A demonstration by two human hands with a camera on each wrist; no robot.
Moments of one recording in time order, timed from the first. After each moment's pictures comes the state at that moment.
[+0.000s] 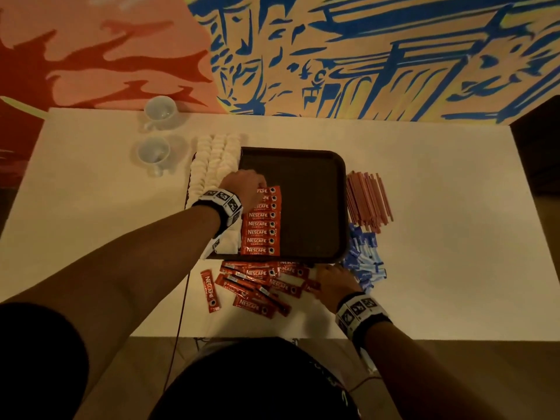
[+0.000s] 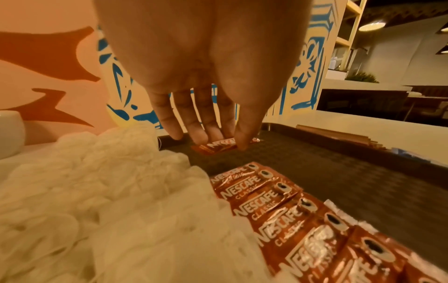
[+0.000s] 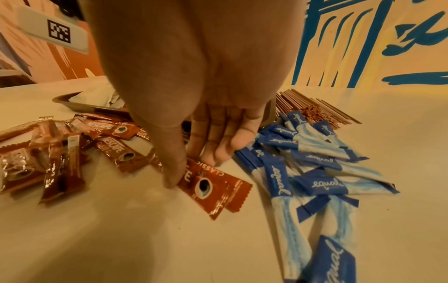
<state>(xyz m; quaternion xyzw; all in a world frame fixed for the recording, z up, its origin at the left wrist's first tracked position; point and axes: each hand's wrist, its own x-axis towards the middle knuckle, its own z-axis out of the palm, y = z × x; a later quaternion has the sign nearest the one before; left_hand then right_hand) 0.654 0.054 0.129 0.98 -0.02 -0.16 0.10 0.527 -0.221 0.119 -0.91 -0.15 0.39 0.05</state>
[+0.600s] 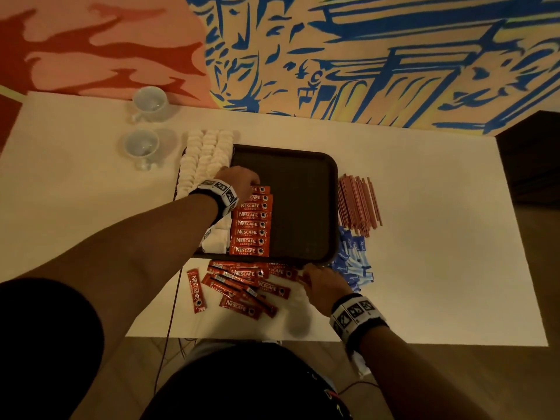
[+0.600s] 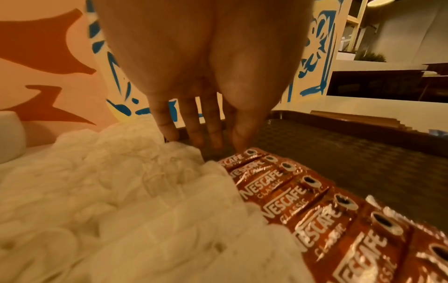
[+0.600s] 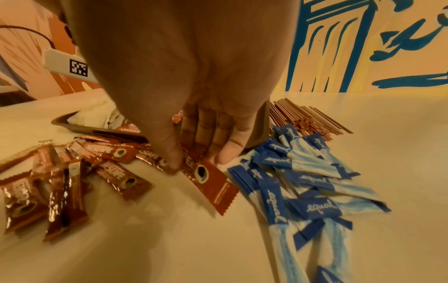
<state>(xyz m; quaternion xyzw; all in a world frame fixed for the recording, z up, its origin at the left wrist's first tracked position) 0.674 0.057 0.115 0.98 -0.02 -0.19 0.10 0.533 -0.224 0.137 -0.90 -0.14 0.40 0.10</state>
